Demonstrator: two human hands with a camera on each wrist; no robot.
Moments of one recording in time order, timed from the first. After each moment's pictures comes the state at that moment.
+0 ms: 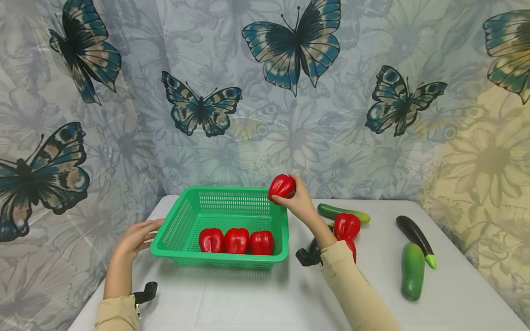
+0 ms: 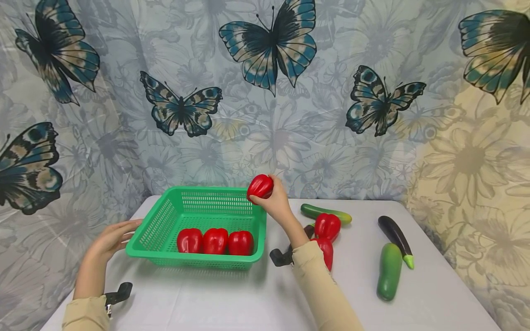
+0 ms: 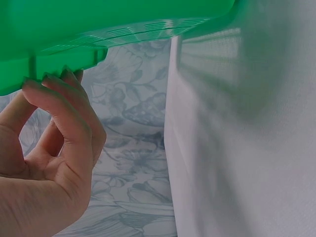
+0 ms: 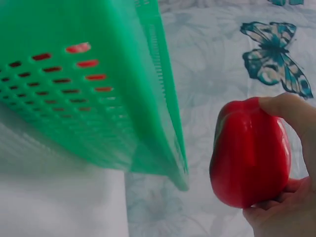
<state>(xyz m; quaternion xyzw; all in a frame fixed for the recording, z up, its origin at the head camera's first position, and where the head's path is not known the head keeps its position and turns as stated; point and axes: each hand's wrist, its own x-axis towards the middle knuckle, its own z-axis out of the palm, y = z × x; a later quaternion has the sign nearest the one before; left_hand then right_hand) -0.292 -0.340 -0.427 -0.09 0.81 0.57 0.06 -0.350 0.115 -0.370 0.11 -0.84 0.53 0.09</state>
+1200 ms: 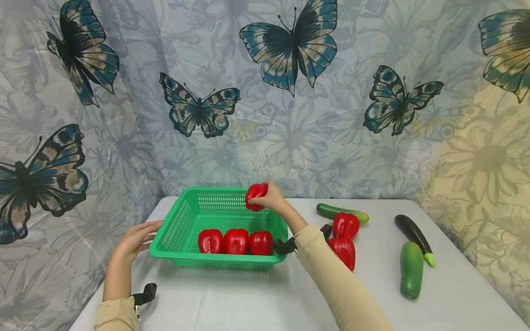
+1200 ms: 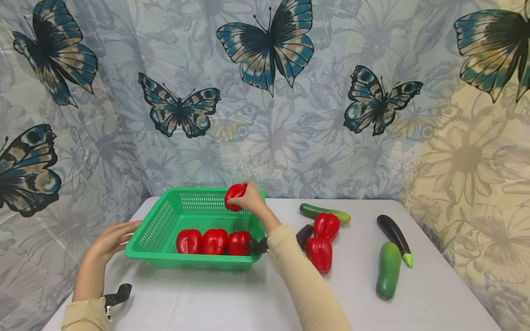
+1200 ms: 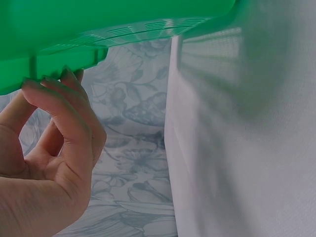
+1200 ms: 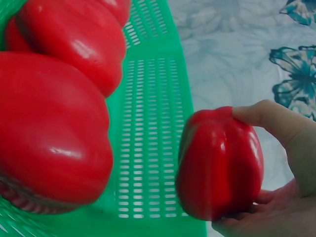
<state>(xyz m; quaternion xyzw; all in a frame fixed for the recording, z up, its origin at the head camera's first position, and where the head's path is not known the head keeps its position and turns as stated) -0.290 -0.341 -0.426 -0.08 0.80 0.59 0.06 -0.373 0.053 -0.368 0.08 -0.87 0.49 -0.01</state>
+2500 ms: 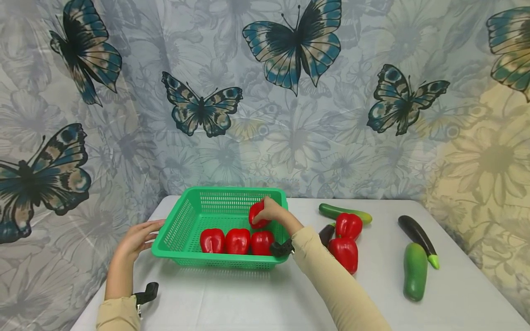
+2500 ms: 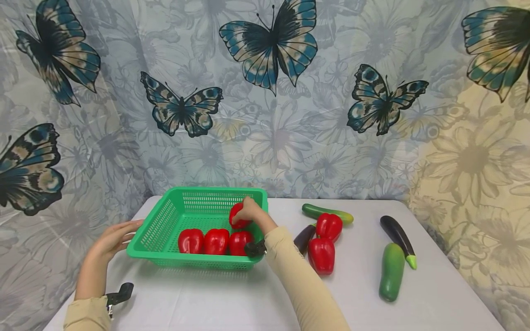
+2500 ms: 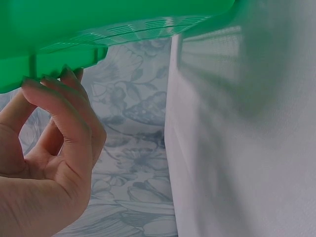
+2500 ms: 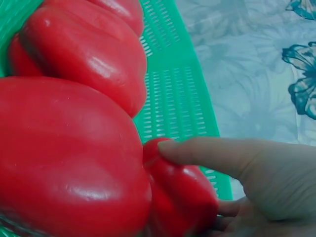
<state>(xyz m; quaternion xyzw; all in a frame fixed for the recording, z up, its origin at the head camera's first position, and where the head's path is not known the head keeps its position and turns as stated) -0.291 -0.340 -0.427 -0.09 0.81 0.57 0.05 -0.370 0.051 -0.393 0.10 -0.89 0.42 -0.13</state>
